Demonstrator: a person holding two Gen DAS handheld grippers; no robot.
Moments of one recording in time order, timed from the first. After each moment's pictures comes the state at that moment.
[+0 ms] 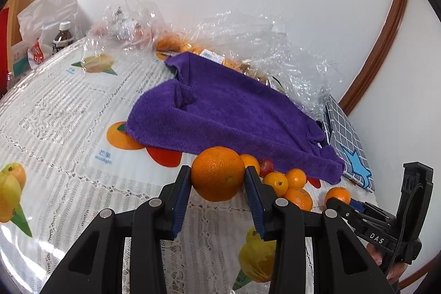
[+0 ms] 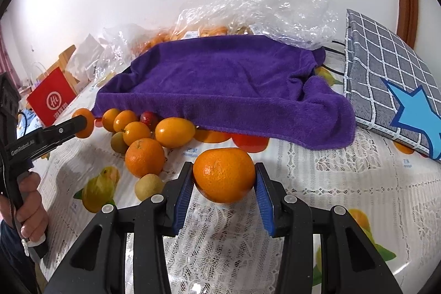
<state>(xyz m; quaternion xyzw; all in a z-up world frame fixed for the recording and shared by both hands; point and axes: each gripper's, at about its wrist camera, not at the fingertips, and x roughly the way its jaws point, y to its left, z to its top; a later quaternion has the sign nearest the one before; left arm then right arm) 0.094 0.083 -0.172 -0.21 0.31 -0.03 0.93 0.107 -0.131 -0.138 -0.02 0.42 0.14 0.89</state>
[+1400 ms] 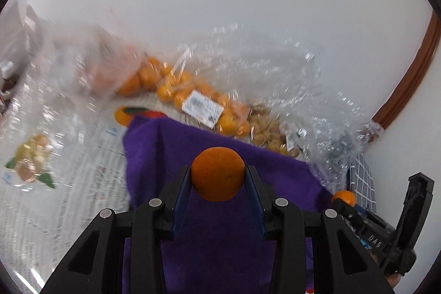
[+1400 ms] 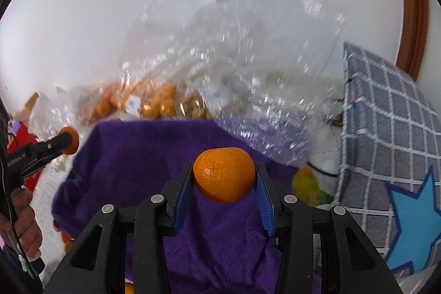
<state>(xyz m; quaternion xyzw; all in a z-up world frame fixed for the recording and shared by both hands) 0.299 0.112 -0.135 -0.23 0.36 -0.03 0.90 0.288 -0.140 -0.105 0.01 0.42 0.08 0.90</state>
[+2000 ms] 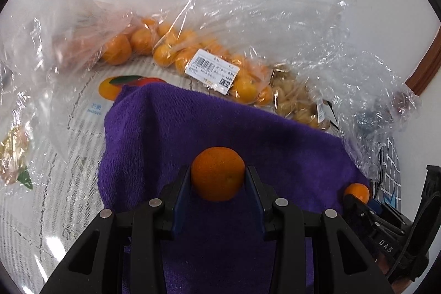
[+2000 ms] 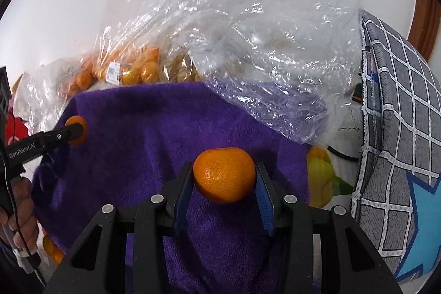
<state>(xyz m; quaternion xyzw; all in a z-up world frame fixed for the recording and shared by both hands) 0.334 0.099 -0.177 -0.19 0.44 -0.01 0.88 0.307 -0.135 -0.143 -0.02 0.48 0.07 0.88</state>
